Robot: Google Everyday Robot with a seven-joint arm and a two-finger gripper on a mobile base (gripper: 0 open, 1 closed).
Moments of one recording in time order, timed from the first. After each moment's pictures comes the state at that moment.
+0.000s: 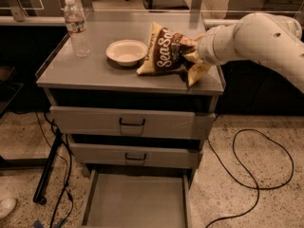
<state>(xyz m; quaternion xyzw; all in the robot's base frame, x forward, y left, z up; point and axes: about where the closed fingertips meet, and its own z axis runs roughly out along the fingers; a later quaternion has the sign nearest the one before) 0.705 -0.134 0.900 -0.50 0.72 -0.06 0.49</state>
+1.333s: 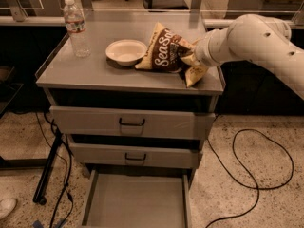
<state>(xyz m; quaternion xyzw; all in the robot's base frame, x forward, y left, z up) 0.721 -0.131 0.873 -0.50 0.73 -0.04 0.46</state>
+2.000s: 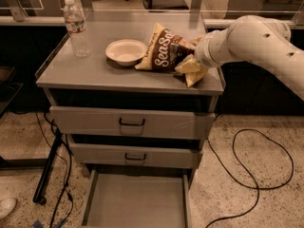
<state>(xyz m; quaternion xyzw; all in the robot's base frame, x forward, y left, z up) 0.721 -0.130 0.873 -0.50 0.73 -0.04 0.46</state>
